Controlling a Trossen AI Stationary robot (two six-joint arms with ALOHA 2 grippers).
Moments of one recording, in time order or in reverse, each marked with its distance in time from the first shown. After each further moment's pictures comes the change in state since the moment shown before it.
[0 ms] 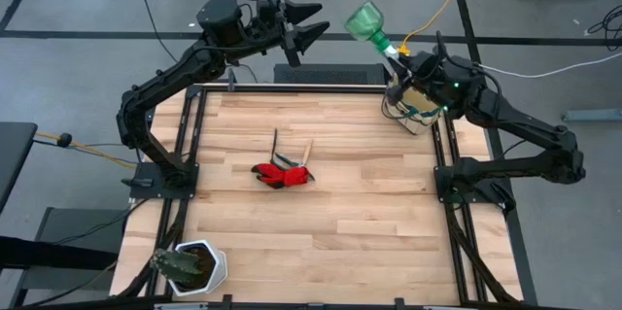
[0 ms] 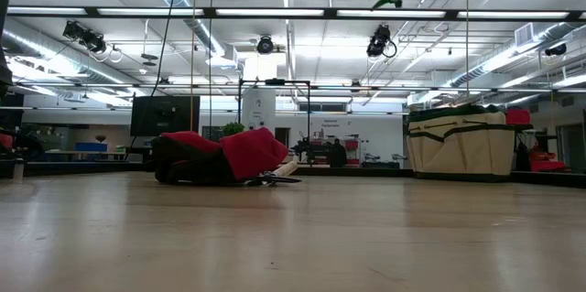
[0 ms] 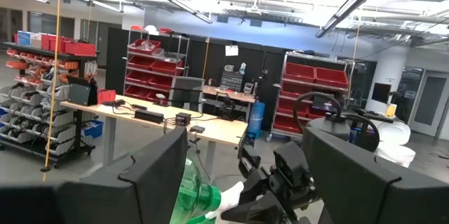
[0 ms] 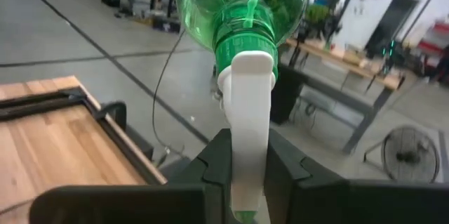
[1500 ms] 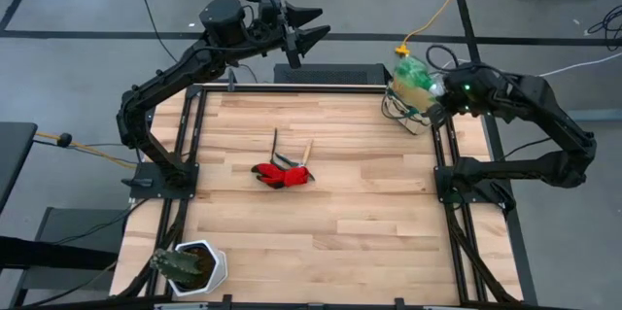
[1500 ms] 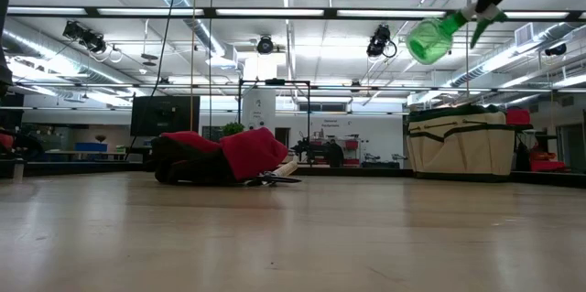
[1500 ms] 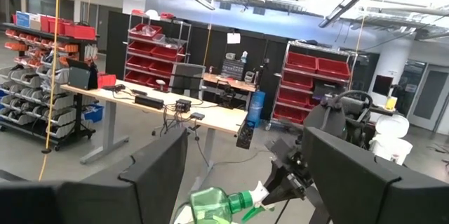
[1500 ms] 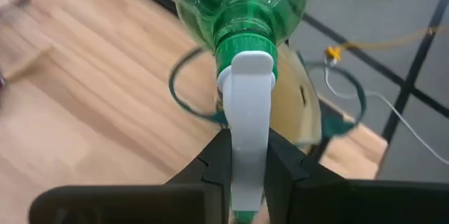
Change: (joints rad) left arm 0.000 0.000 0.001 -0.052 0.000 -0.019; right arm -0.055 -0.014 0.339 -1.189 -0.053 0.509
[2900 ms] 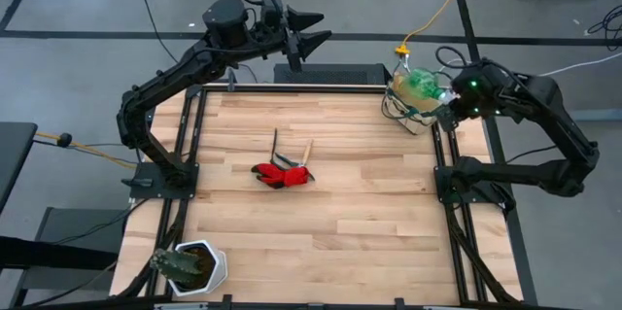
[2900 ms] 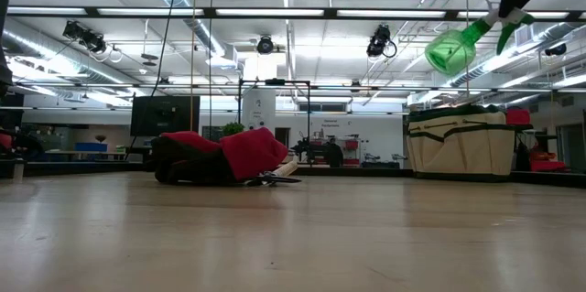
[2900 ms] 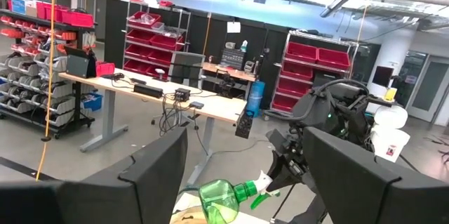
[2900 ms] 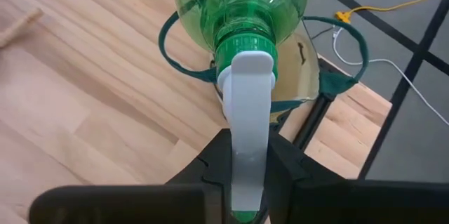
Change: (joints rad) left arm -0.009 0.000 0.000 -0.043 0.001 0.000; right arm -0.148 -0.037 -0.007 -0.100 -0.129 -0.067
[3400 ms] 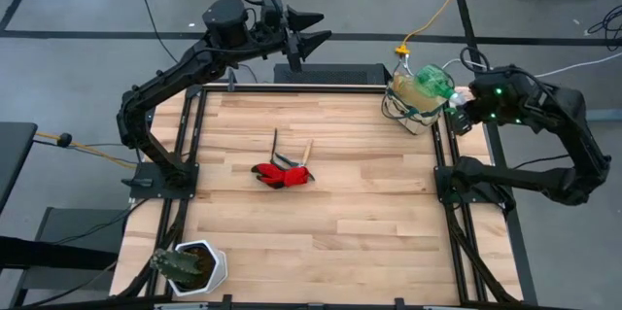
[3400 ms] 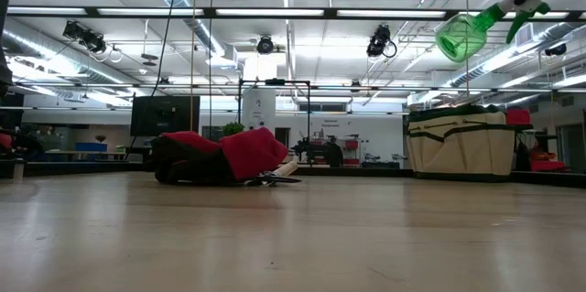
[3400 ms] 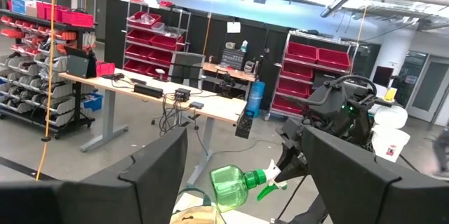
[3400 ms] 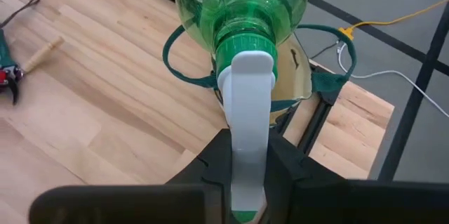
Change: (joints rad) left arm 0.000 0.000 0.000 0.000 0.000 0.000; right arm 0.000 -0.106 0.000 0.000 -0.001 0.034
